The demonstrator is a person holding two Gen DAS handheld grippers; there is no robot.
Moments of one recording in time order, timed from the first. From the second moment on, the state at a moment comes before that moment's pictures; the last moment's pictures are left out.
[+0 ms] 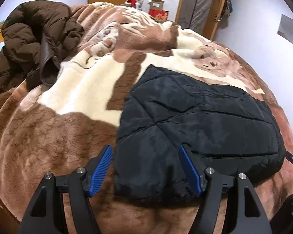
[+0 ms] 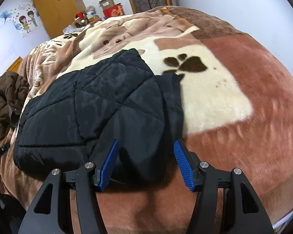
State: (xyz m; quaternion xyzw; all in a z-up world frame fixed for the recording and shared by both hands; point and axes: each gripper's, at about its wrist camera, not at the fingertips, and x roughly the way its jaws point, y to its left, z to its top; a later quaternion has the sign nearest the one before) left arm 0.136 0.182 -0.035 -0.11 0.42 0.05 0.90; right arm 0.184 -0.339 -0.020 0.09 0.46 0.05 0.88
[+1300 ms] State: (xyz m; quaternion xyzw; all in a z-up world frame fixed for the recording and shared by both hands) left arm 0.202 0.220 -0.093 -0.16 0.45 0.07 0.87; right arm 0.244 -0.348 -0.068 0.11 0.50 0.07 0.86
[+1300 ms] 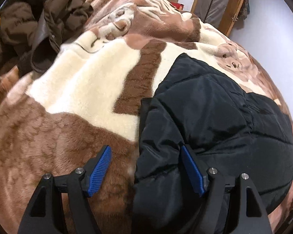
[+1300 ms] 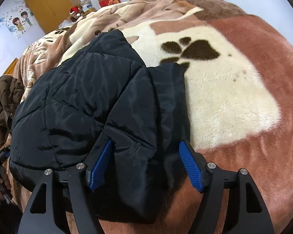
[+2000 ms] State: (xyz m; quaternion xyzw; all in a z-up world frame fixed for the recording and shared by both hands) left arm 0.232 0.230 -0.133 -0.24 0.48 -0.01 0.85; right arm 0.266 -0.365 -0.089 0.17 0.52 0.11 0.83
